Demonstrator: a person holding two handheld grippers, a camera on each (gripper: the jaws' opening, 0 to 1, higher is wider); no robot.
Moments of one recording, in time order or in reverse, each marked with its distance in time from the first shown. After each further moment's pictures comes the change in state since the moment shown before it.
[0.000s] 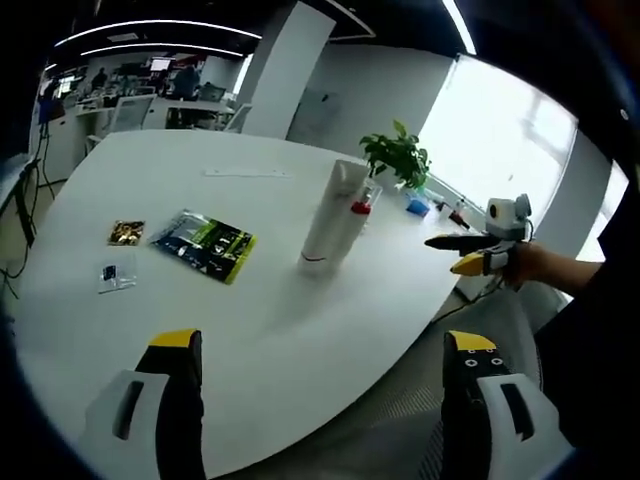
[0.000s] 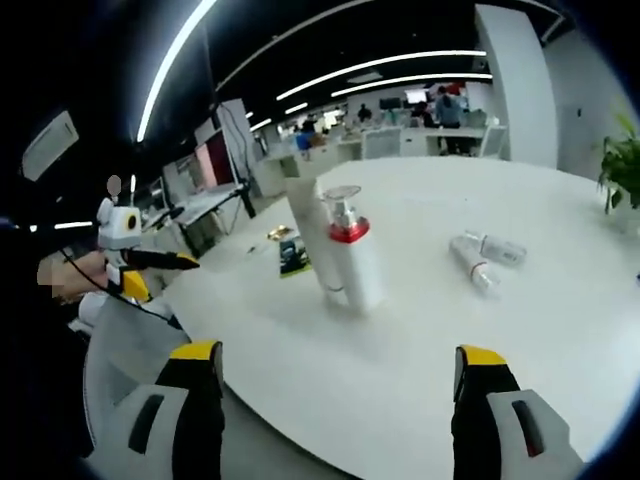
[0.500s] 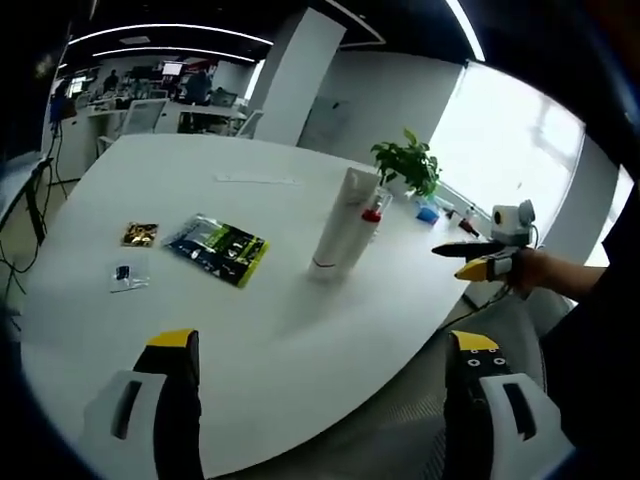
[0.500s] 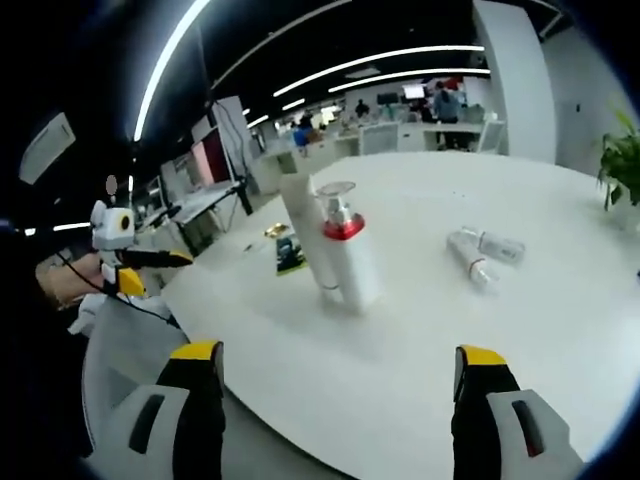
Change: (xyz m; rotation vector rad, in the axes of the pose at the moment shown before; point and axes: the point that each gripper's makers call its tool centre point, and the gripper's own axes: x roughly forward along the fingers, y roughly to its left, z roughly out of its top) left arm -0.005 0.011 0.005 -0.001 -0.032 0.046; right arm 0.003 -0.004 -0.001 0.007 0.006 -0.006
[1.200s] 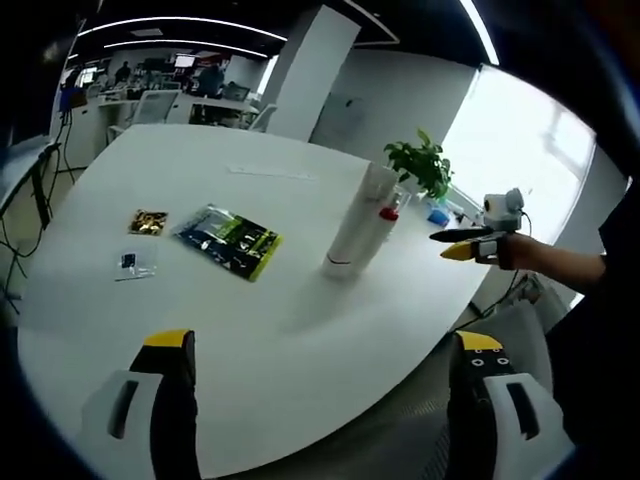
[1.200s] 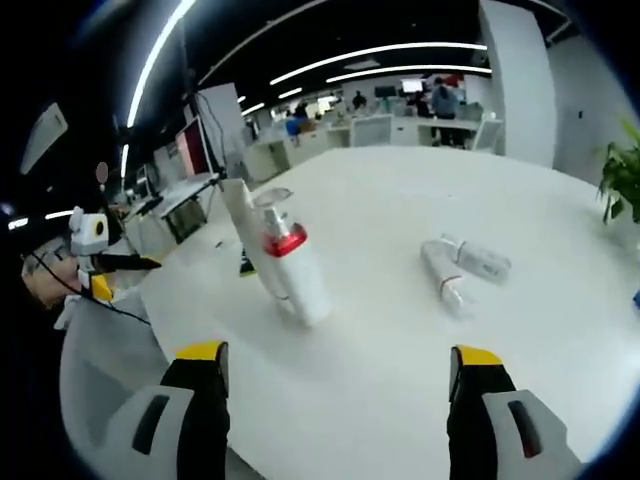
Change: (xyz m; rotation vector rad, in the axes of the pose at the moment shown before) left arm 0.006 0.010 -0.003 -0.059 0.001 0.035; right arm 0.035 -0.061 0.018 -0.034 0.081 -0.043
